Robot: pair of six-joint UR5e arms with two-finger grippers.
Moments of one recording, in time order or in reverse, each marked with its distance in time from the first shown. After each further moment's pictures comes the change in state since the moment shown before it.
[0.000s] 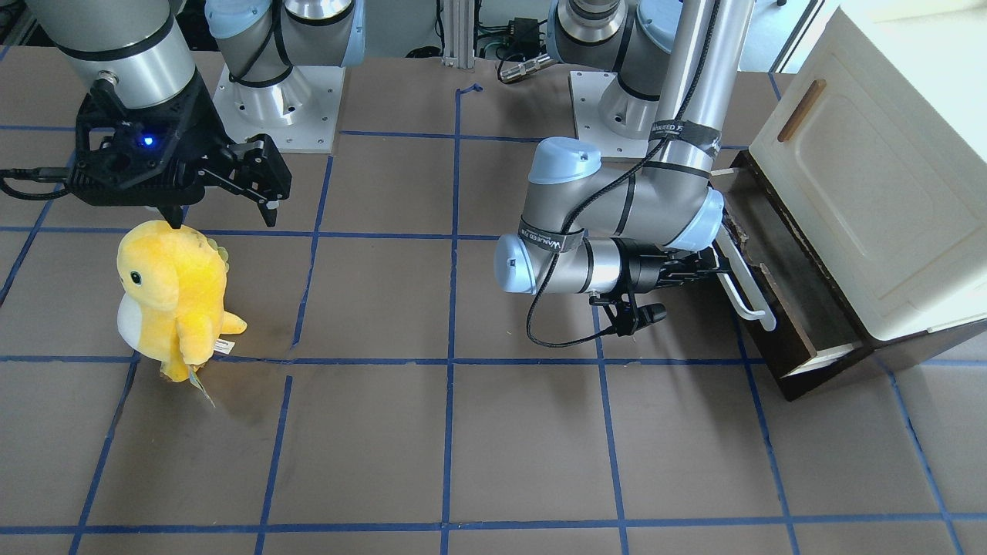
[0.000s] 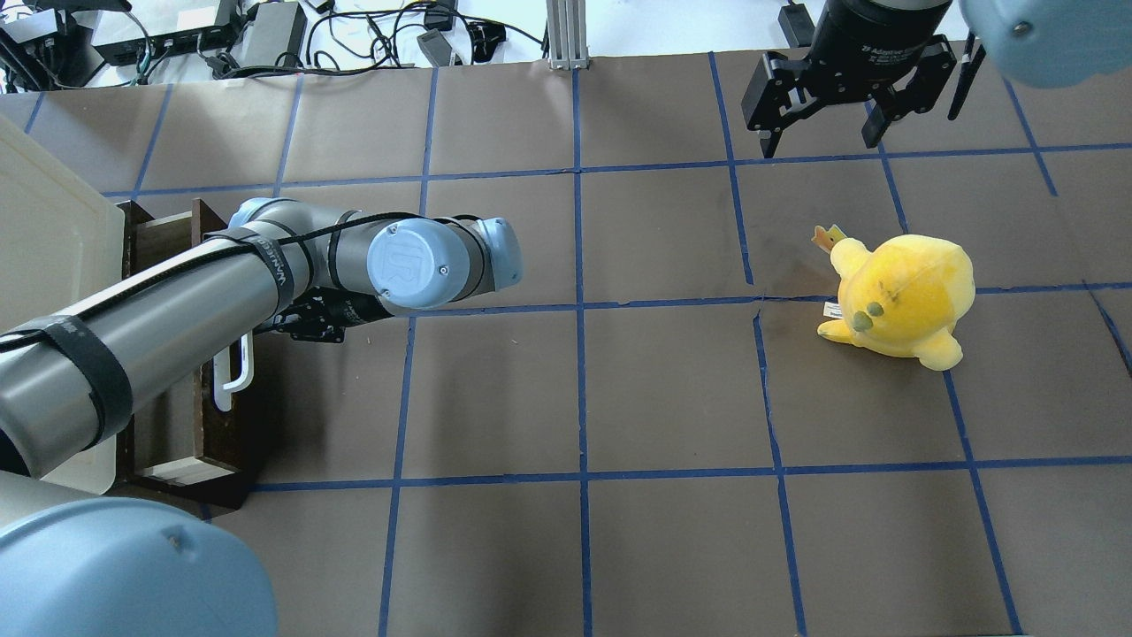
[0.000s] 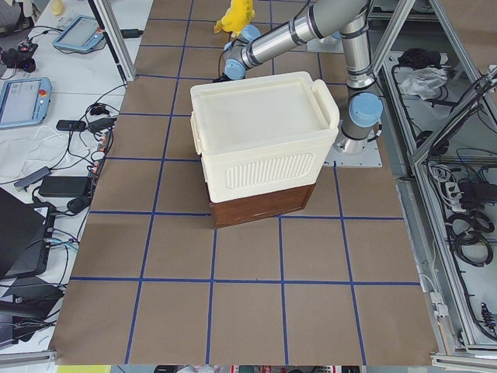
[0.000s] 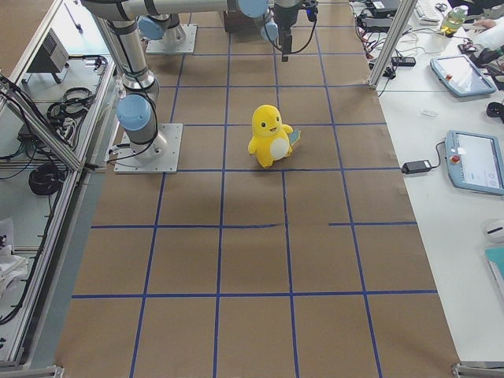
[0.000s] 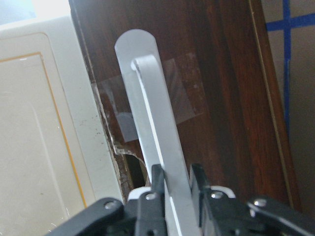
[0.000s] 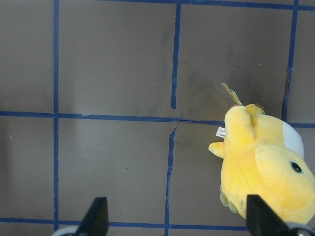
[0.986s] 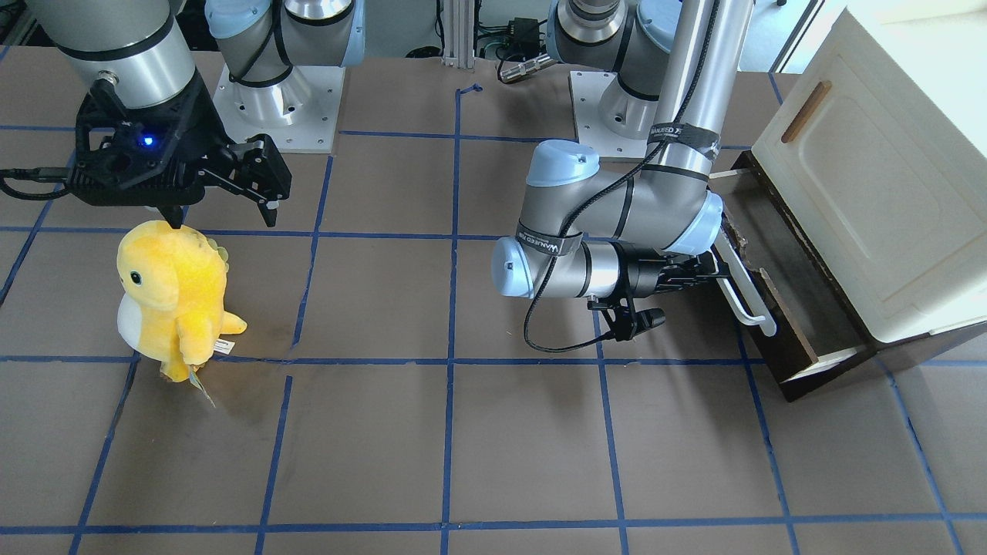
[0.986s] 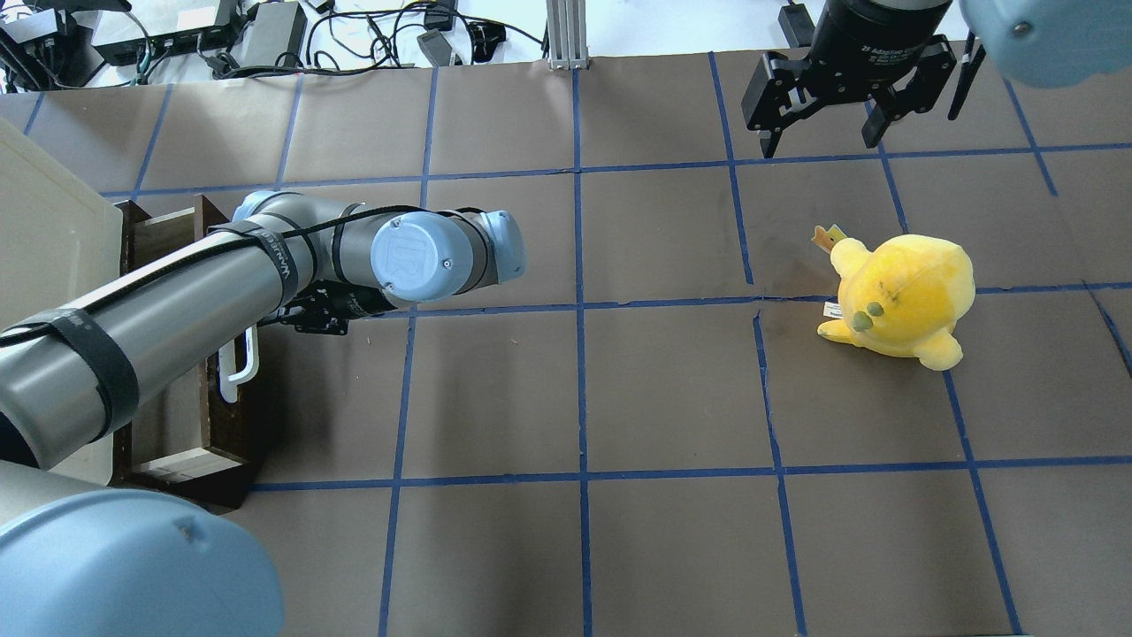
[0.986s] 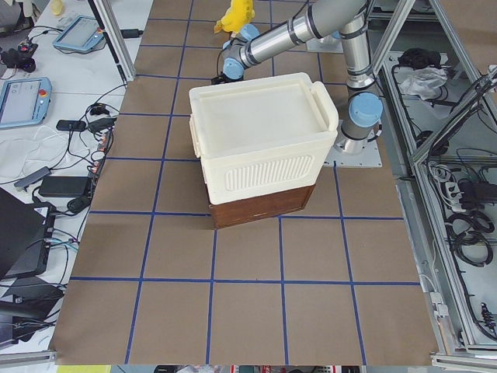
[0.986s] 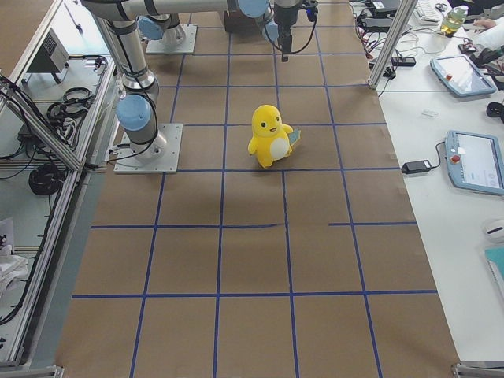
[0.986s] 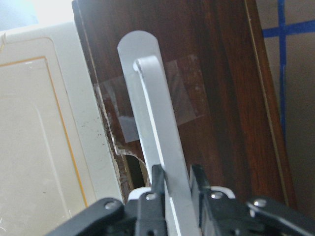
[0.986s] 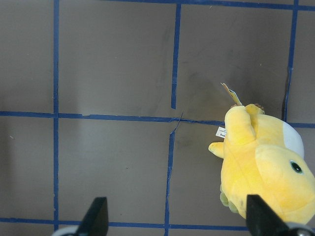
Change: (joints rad) left arm -0.001 -0.011 0.026 0.003 0.002 0.003; right arm 0.000 0.000 0.000 0.000 0.000 0.000
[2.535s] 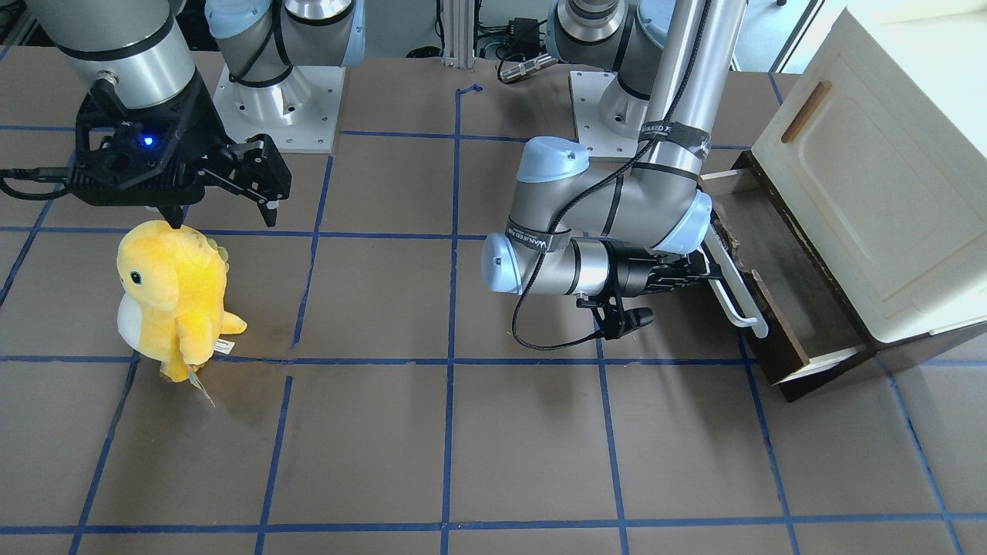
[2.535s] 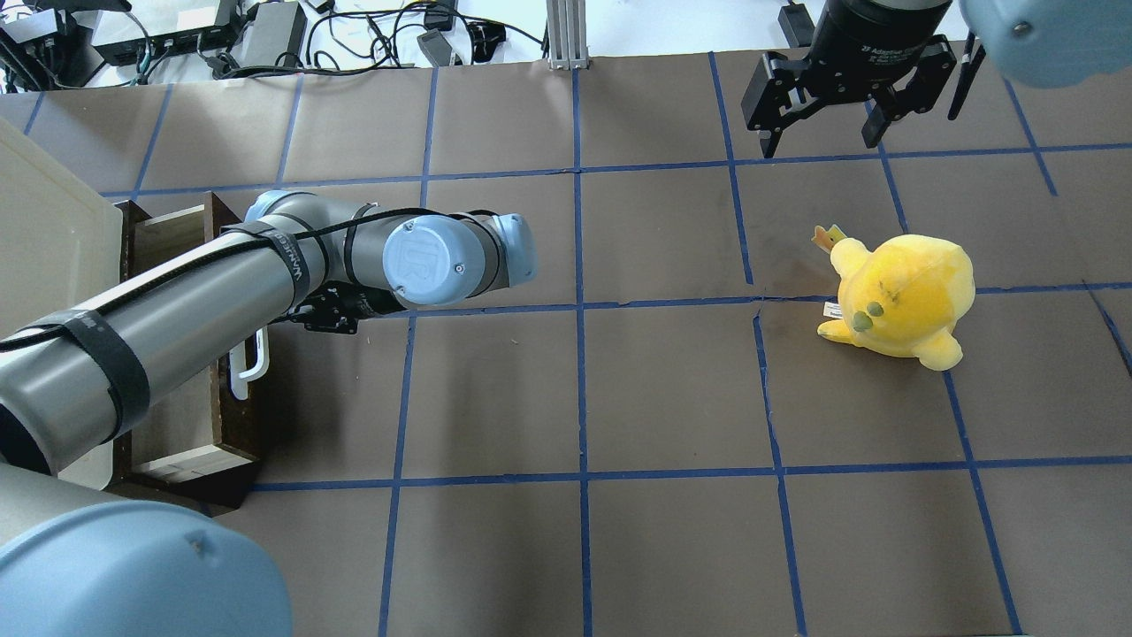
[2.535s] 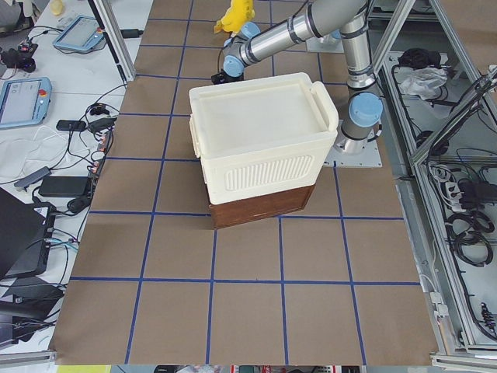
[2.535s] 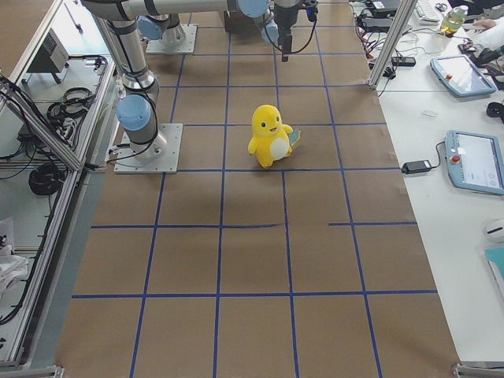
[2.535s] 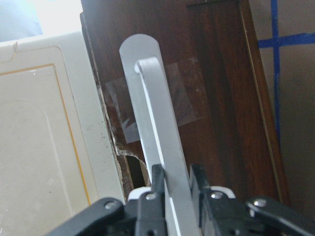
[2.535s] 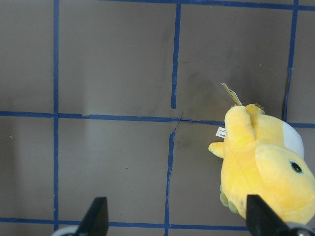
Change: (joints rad) left arm -0.026 -0.003 0.003 0.003 0.002 0.000; right arm 0.000 0.000 0.000 0.000 0.000 0.000
